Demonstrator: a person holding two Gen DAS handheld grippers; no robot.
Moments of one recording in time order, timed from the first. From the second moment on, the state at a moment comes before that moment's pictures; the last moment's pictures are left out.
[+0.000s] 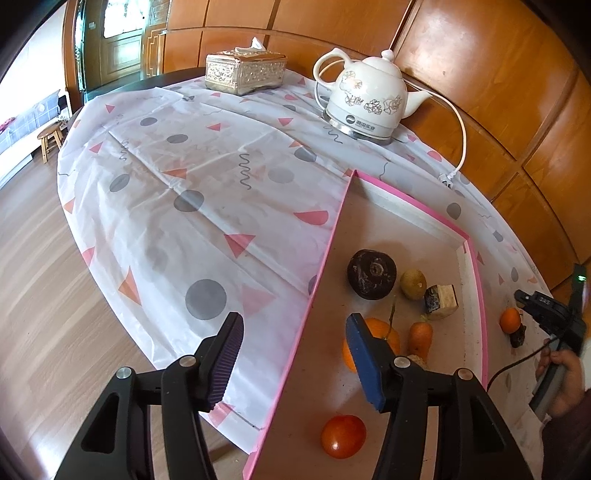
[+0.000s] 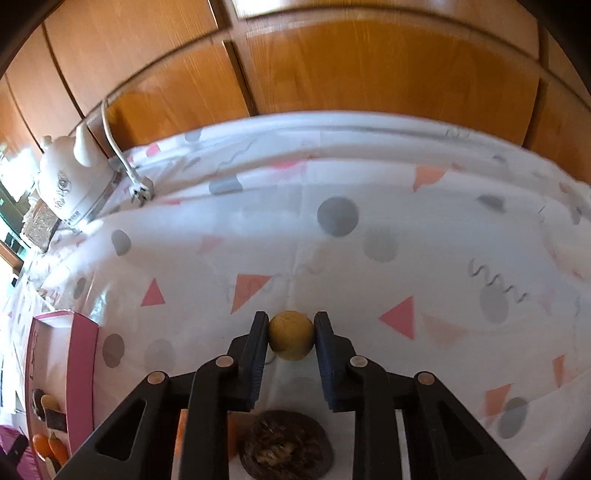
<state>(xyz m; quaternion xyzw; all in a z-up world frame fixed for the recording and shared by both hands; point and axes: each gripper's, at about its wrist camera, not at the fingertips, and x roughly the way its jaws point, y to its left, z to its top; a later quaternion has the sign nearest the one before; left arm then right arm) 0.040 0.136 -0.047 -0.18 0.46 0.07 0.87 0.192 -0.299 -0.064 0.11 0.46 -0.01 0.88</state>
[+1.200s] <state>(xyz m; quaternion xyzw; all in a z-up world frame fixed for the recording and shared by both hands) 0.011 0.123 -0.022 -0.18 0.43 0.04 0.89 0.049 -0.225 -0.034 0.14 0.44 0.16 0.87</state>
